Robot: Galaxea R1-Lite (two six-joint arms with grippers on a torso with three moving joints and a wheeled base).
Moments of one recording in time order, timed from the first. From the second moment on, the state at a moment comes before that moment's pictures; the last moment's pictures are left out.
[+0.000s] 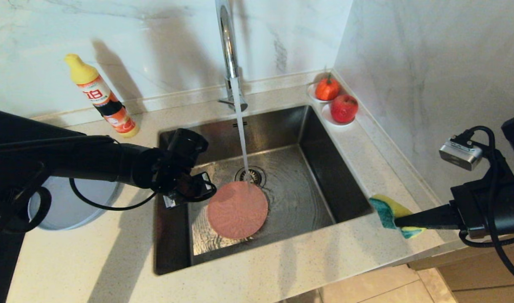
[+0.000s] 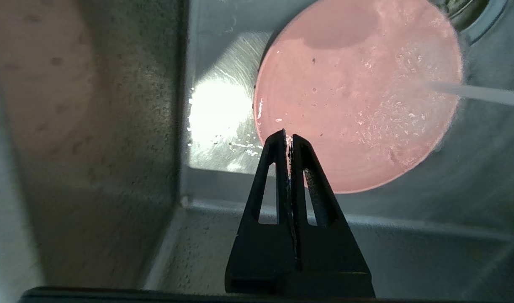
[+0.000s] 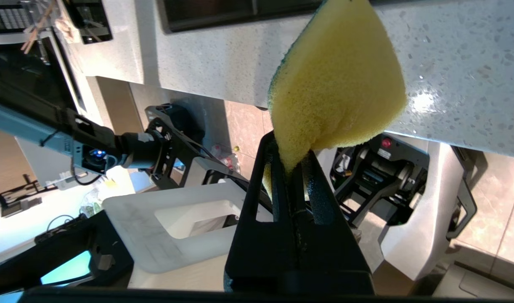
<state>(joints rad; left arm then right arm) -0.36 2.08 -1.41 0.20 0.26 -0.66 0.13 1.41 -1.07 0.45 0.72 0.23</state>
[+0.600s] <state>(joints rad) -0.36 2.15 -1.51 0.21 0.26 -0.65 0.06 1.44 -1.05 0.40 0.86 0.23</state>
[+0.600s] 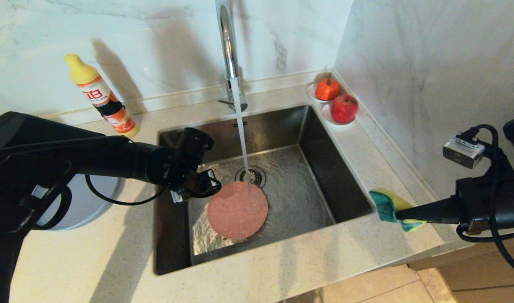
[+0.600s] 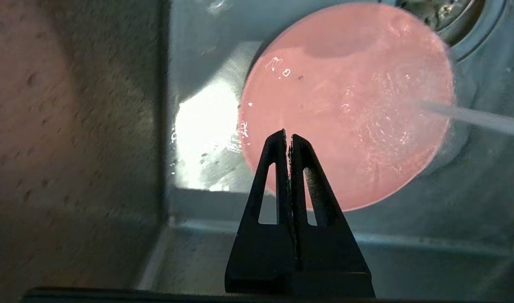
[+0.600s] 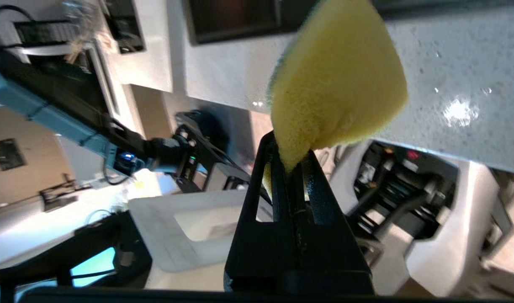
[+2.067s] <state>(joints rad) -0.34 2.23 -1.56 0.20 0.22 -0.55 0.03 1.47 -1.02 0.38 0.86 0.23</state>
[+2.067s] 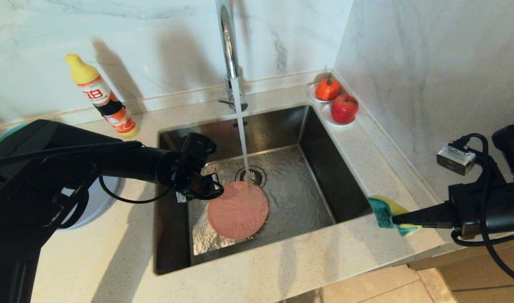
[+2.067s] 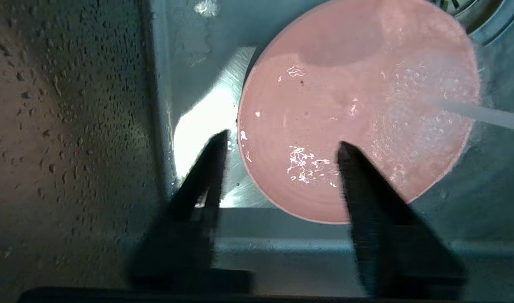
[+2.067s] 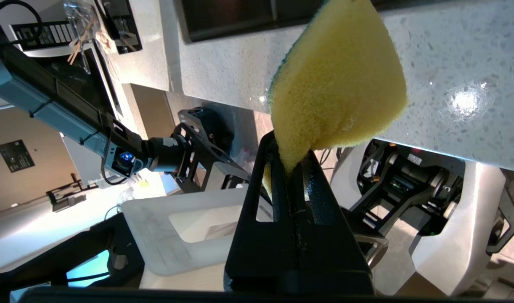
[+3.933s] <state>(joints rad) -0.31 2.43 -1.78 0.20 0.22 -0.56 0.02 1.51 -1.01 0.37 0.86 0.22</state>
